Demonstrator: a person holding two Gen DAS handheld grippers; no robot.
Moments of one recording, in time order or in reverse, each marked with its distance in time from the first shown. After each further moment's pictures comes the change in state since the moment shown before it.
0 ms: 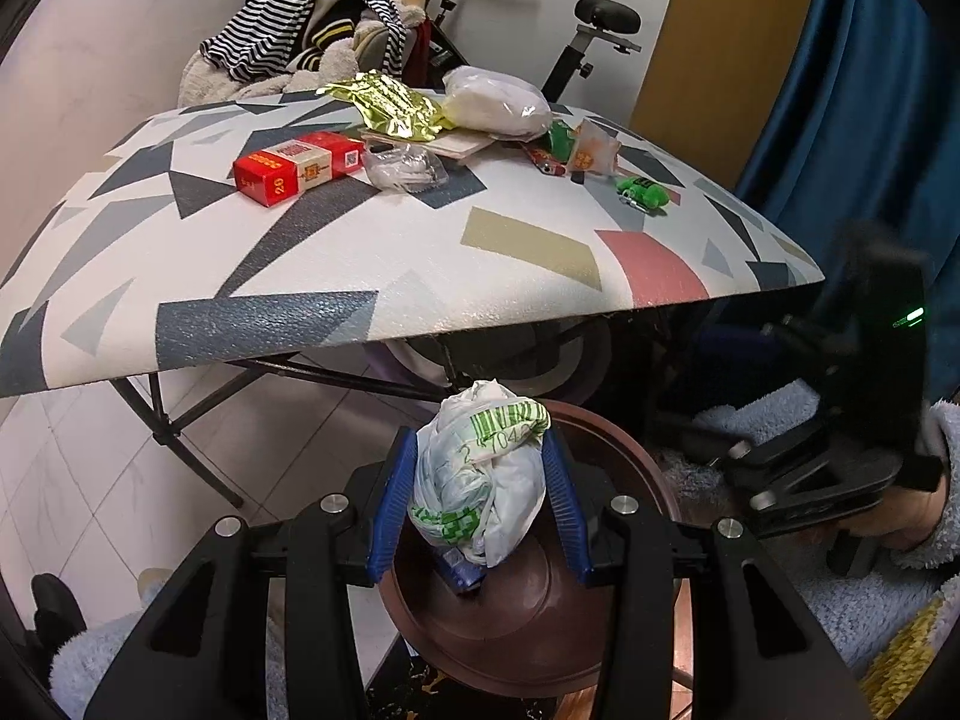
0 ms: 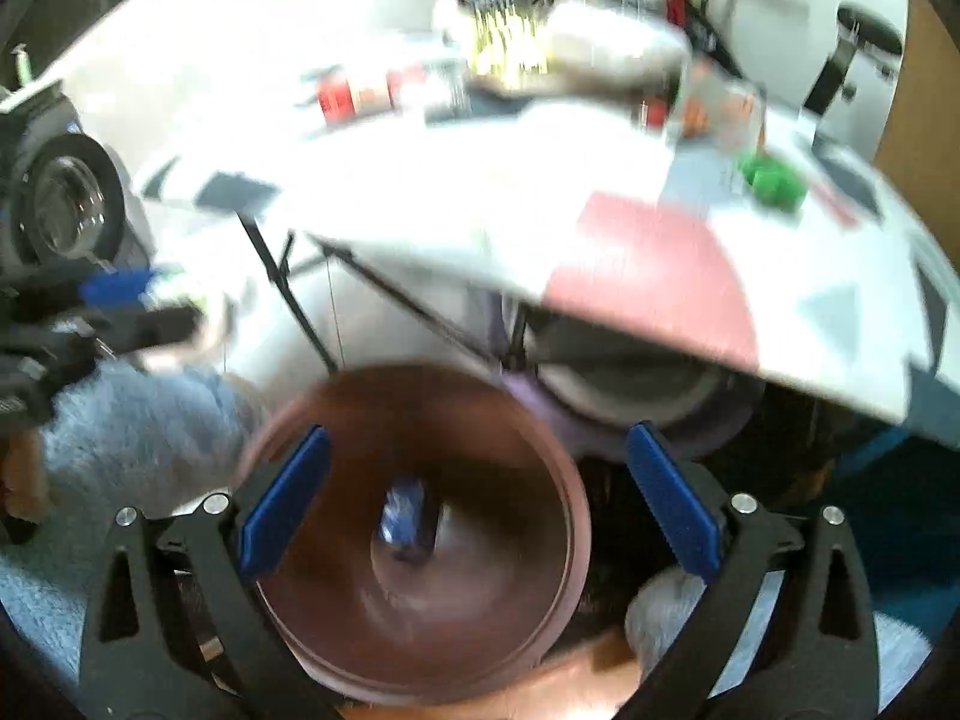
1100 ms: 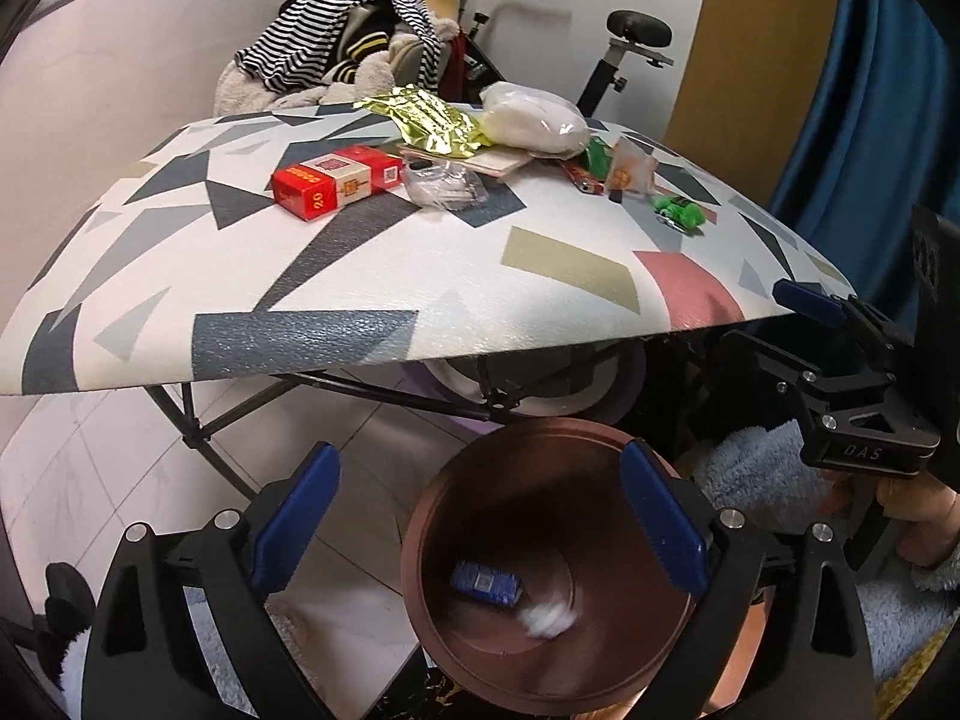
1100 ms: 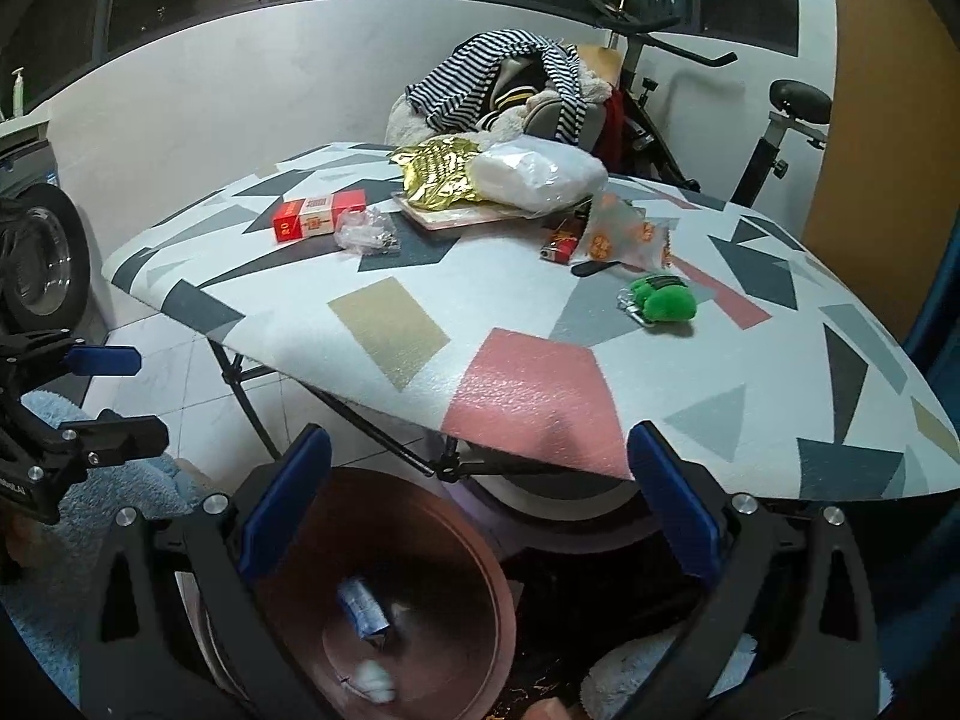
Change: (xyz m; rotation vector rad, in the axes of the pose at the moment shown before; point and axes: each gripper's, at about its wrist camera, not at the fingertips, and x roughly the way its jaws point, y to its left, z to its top) left arm -0.002 0.006 0.005 -0.035 -0.045 0.097; right arm -0.023 -0.020 0.013 0.030 -0.184 -0.147
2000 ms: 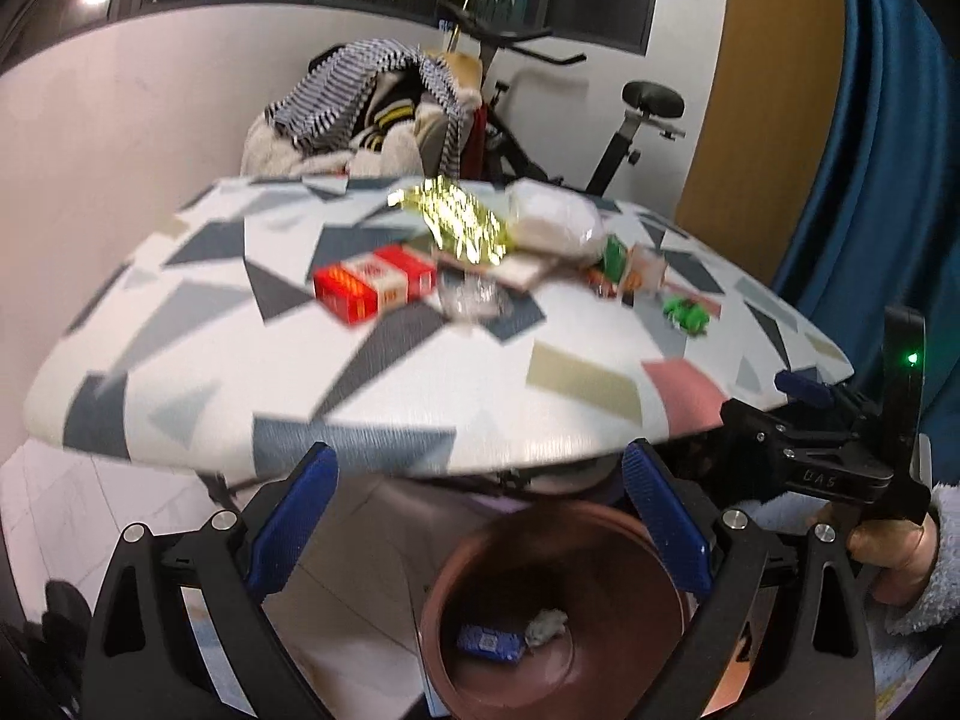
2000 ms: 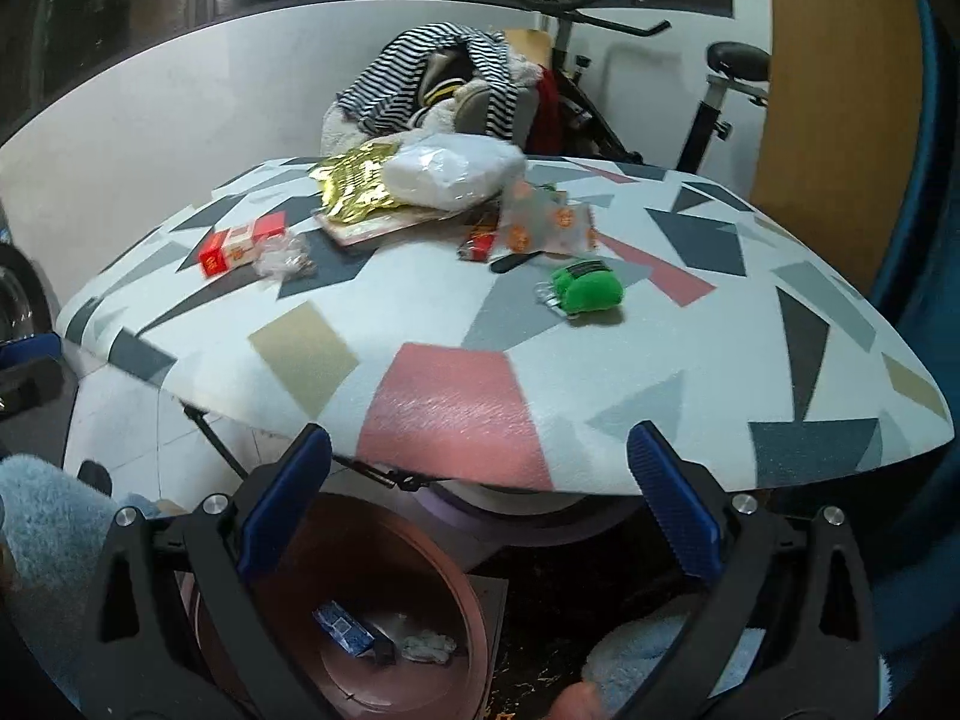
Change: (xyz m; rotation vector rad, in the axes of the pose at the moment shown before) left arm -0.039 0.012 0.038 -0.029 -0.164 0.022; right arm 0.006 -0.036 0.013 0.141 0.016 -0.086
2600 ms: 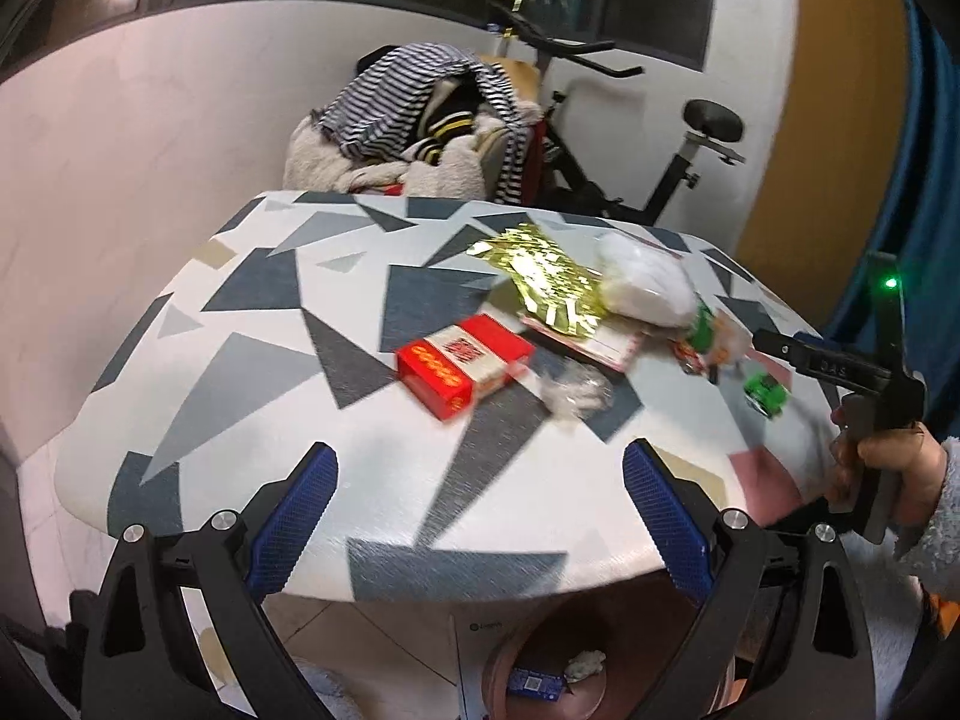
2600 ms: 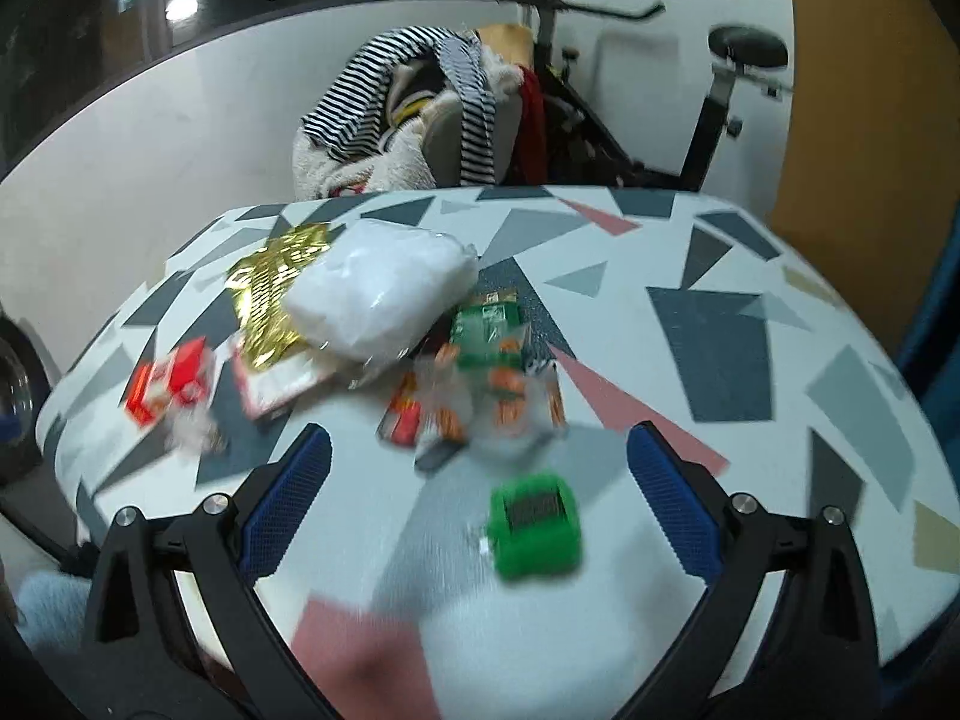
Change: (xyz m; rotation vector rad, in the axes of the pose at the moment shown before) left arm 0.028 0.059 0.064 -0.069 0.018 0.090; right arm 0.097 -0.049 0.120 0.087 0.065 0.040
